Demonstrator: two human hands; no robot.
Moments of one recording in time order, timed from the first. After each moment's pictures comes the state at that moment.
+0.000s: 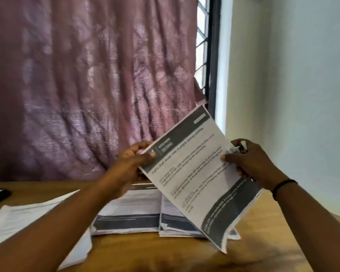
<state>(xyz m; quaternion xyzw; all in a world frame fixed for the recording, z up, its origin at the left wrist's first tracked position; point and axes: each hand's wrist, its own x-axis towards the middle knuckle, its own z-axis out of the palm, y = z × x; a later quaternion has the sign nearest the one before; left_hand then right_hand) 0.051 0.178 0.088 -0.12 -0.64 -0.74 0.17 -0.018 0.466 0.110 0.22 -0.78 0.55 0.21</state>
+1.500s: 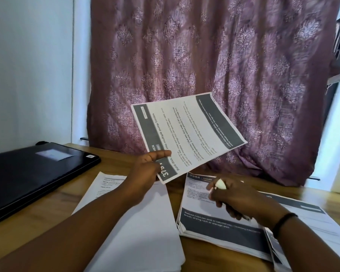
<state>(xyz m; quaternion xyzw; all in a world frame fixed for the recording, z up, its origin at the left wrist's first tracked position) 0.052 -0.004 0.023 0.11 -0.65 -0.69 0.30 -0.045 0.199 0.026 0.33 -0.84 0.42 -0.13</state>
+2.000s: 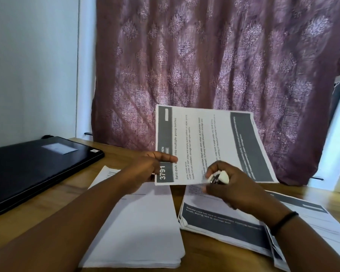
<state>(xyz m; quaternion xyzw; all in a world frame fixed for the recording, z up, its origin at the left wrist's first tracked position) 0.049 -0.028 0.020 0.12 -0.70 -0.68 0.19 -0.018 0.193 0.038 0.41 -0.81 0.42 -0.05</state>
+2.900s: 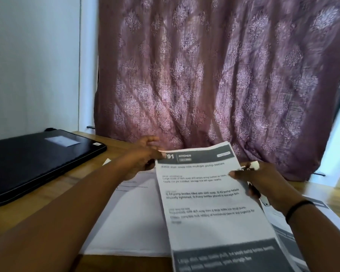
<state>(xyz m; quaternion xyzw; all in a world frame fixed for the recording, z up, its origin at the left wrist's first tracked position) 0.049 -0.051 0.019 0.12 -0.66 -0.71 0.21 -0.079 0.221 0.024 0.22 -0.80 0.56 -0.04</state>
